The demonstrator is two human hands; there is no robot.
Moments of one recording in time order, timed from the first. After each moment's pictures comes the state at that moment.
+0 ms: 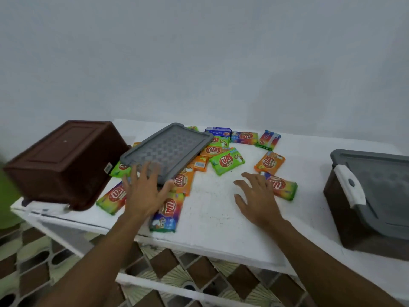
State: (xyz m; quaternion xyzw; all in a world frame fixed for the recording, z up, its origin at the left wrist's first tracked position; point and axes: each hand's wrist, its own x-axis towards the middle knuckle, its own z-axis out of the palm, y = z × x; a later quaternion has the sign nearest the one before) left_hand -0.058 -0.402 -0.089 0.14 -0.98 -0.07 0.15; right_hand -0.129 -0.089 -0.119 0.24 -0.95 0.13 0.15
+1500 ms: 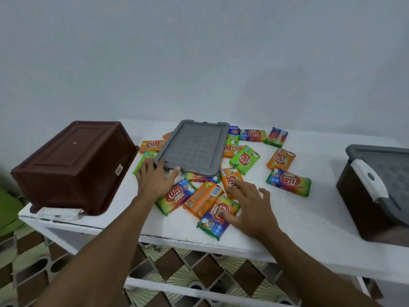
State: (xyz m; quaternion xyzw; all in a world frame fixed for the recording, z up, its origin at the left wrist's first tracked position) left_hand -0.108 -0.451 -0.097 0.18 -0.97 -0.13 0.07; right_hand -0.081 -0.150 -0.113 0.22 -0.96 0.13 0.08
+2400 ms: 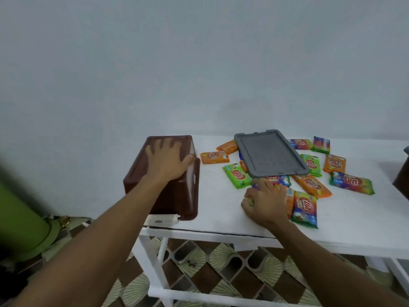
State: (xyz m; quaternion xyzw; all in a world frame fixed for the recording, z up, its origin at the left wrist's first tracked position) left_hand -0.047 -0.639 0.022 0.07 -0.99 -0.01 0.11; right_hand -0.033 -0.353 -0.078 0.12 -0.99 0.06 0.11
